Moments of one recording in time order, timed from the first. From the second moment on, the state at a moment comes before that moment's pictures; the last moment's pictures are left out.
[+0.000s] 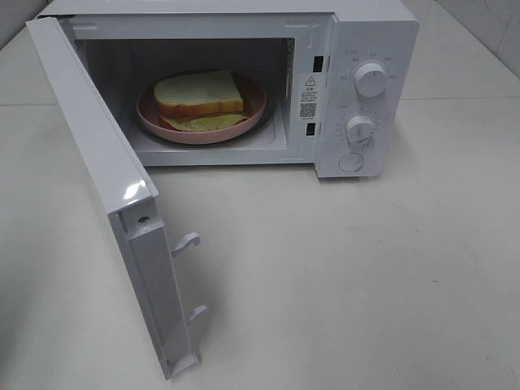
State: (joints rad) left arm 0.05 0.55 -0.39 -0.12 0.48 0.10; right arm 0.12 0.00 -0.50 -0.14 1.04 0.05
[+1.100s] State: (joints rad) left arm 0.05 1.11 -0.22 0.18 -0.59 -0.09; right arm 0.12 0.00 -0.50 -0.14 1.04 0.05
